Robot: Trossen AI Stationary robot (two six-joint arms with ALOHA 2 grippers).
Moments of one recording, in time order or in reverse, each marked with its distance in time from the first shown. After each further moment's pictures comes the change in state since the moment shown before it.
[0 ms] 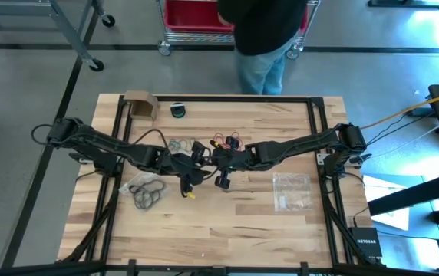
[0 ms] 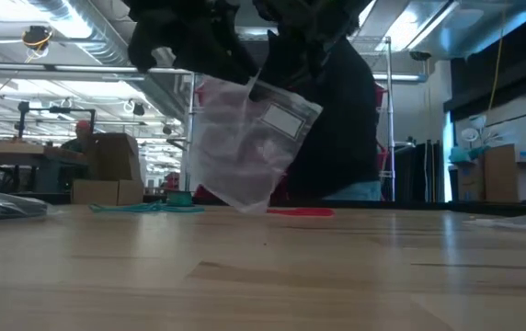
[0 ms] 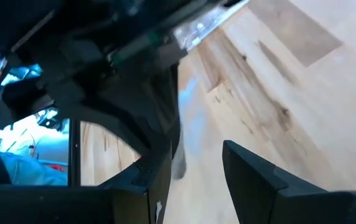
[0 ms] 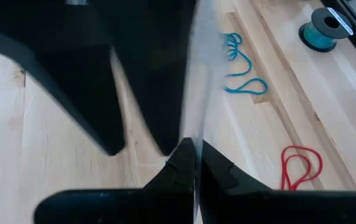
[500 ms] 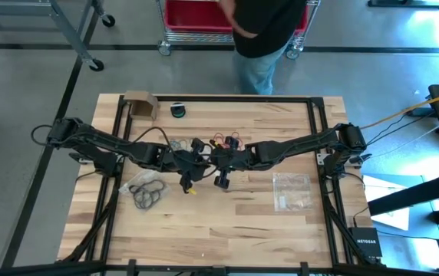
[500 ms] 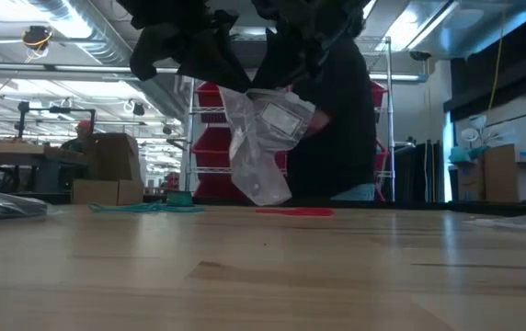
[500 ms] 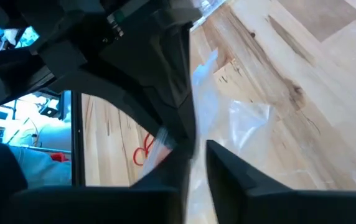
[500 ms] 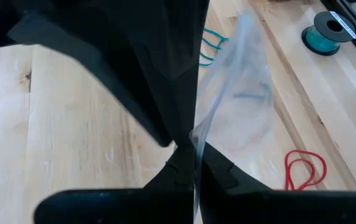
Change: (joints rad) left arm 0.034 0.000 0.000 -0.045 -0.004 0.017; right arm 0.000 0.000 0.000 0.020 -0.010 -0.002
